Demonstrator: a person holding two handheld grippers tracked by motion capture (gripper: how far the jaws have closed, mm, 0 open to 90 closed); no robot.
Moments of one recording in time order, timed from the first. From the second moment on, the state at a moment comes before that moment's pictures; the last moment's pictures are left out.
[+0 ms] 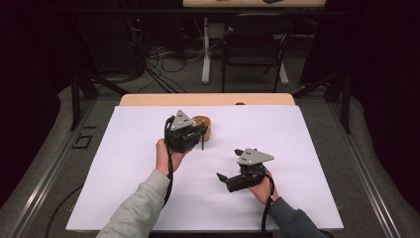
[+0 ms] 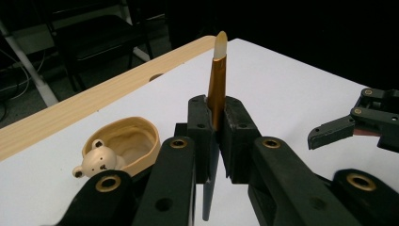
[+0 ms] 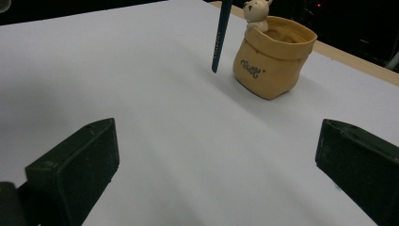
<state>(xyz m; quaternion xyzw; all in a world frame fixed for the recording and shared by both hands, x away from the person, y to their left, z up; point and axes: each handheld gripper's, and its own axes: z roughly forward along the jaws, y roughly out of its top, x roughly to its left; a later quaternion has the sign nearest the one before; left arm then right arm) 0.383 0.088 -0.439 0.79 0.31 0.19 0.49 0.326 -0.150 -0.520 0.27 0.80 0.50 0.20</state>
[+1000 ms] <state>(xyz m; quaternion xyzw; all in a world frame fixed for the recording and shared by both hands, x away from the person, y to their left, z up) 0.422 0.092 -0.414 0.79 0.32 0.21 0.49 0.328 -0.152 -0.521 0.27 0.80 0.50 0.20</state>
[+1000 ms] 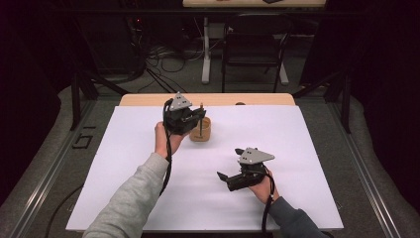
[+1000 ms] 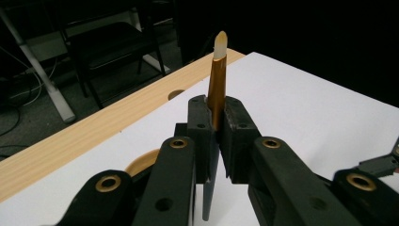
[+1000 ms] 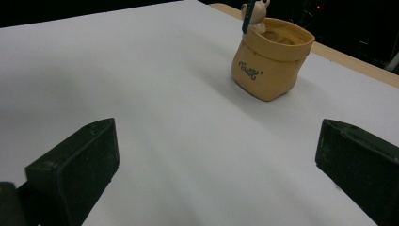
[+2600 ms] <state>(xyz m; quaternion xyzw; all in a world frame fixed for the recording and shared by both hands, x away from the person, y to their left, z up) 0.470 0.083 -0.423 0.78 0.34 0.24 0.47 0.328 -0.155 -0.520 0.28 0.80 0.50 0.18</state>
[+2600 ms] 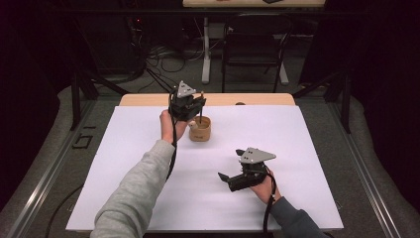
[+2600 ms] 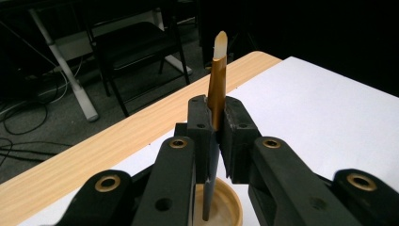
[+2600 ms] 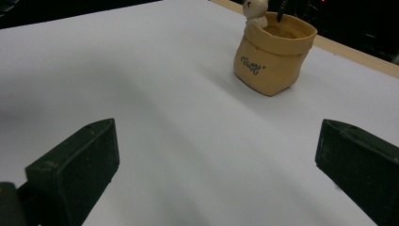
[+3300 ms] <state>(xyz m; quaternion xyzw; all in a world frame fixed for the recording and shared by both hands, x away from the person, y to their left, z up) 0.479 0.081 -0.435 0.78 0.36 0.23 0.46 0.327 -0.154 -0.520 0.27 0.80 0.50 0.19</state>
